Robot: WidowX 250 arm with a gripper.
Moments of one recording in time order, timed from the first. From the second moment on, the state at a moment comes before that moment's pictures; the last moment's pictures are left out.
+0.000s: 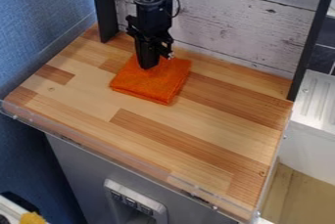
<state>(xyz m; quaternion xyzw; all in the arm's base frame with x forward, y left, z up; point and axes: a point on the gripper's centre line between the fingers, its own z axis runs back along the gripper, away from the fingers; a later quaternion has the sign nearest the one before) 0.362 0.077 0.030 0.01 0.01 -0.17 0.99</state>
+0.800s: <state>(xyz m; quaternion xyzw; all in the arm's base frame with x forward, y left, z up) 0.370 0.075 0.014 0.01 0.00 -0.17 0.99</state>
